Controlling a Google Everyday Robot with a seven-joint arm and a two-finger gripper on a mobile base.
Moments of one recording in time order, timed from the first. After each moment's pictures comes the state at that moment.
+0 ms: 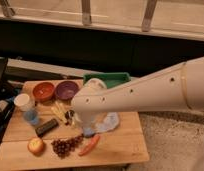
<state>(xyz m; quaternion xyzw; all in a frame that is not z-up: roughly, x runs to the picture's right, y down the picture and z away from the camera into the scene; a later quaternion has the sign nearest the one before) -0.084 0.180 0.673 -0.28 0.16 0.70 0.64</state>
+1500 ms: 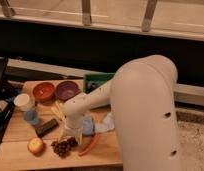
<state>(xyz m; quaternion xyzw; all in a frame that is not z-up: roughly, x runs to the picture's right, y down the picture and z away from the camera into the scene) -0.149 0.274 0.771 -0.41 0.23 0.67 0.58</state>
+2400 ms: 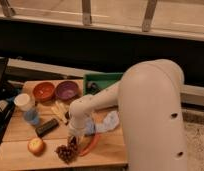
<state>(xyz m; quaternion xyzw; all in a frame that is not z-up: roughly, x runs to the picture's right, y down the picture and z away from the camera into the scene) -0.135 0.268 0.764 -0.42 0.22 0.68 0.56</state>
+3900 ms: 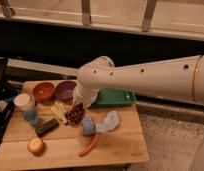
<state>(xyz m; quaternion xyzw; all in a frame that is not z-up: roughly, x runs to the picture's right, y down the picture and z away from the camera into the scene) -0.085 0.067 0.668 -0.29 0.08 0.75 0.59</state>
